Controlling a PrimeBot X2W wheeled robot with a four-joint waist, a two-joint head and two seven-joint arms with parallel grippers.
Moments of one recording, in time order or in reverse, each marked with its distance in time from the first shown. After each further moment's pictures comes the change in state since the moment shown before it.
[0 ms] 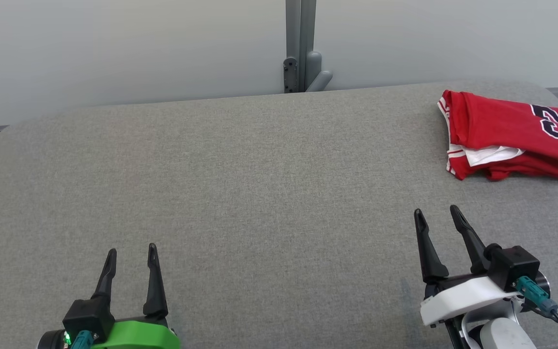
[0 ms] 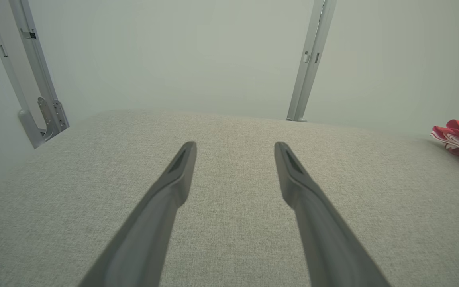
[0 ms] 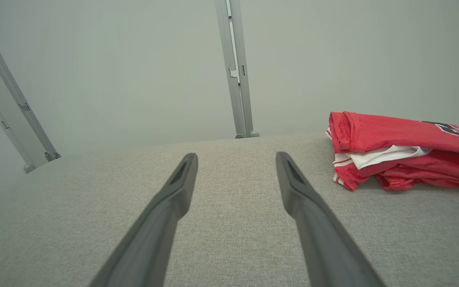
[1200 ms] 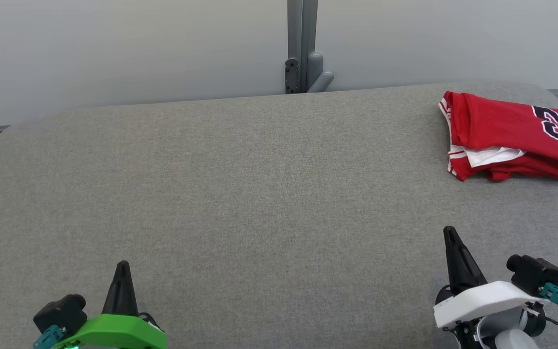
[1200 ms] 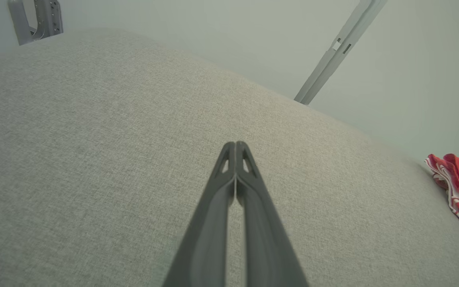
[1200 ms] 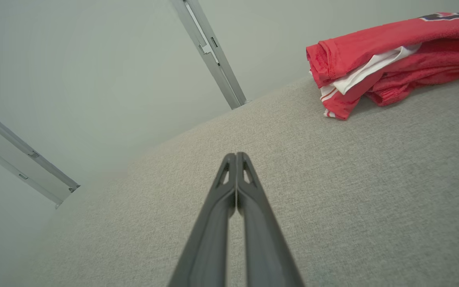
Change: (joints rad) left arm -0.024 -0.016 0.060 0.091 -0.280 -0.041 0.104; right arm 0.023 -0.002 -0.026 0.059 0.317 0.000 0.068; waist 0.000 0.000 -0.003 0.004
